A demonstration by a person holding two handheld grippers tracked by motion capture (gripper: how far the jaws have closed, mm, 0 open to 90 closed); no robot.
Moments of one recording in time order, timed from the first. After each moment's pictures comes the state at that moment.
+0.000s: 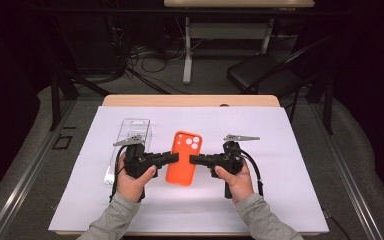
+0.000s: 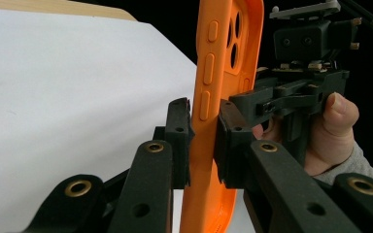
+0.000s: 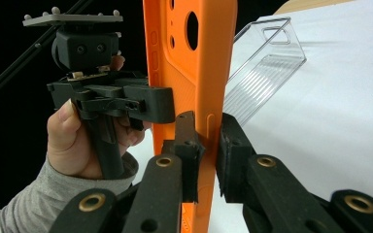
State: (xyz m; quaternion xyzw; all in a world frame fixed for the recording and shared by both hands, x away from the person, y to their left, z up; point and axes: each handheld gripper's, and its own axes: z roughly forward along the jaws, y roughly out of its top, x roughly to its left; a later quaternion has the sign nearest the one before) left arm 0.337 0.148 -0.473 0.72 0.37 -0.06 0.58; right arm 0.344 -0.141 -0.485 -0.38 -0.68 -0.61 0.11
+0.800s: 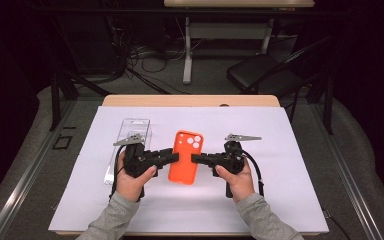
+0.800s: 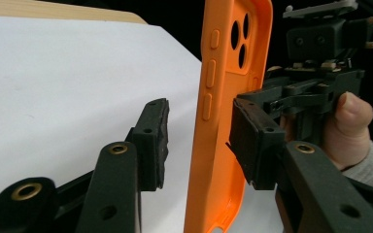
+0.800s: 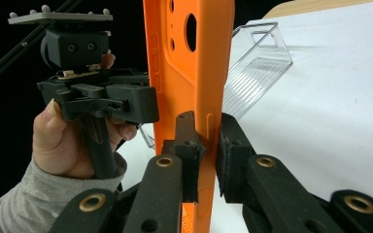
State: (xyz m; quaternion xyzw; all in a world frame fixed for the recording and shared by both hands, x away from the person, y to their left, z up) left arm 0.339 0.149 -0.472 0.73 0.37 -0.04 0.58; right arm 0.345 -0.144 -0.484 -0.39 -0.69 -0.61 0.09
